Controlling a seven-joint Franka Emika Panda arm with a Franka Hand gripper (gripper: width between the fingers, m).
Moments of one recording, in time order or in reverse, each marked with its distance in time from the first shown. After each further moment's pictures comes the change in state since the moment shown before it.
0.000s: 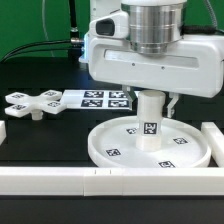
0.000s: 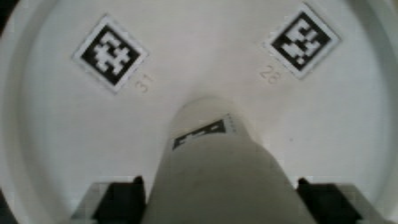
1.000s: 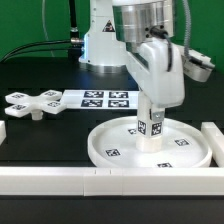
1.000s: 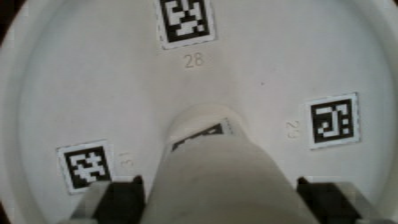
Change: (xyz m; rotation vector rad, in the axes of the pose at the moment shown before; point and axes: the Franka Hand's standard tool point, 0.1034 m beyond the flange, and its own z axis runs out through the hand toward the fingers) arm 0.005 -0.003 0.000 0.112 -0.044 0.929
